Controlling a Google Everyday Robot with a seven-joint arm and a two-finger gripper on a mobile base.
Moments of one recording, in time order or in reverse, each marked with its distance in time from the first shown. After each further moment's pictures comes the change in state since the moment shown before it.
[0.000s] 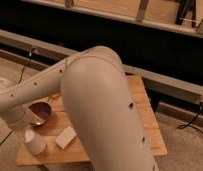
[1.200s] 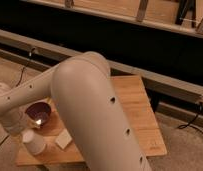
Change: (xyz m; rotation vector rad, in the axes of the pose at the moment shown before) arm -0.007 0.025 0.027 -0.063 0.056 -0.116
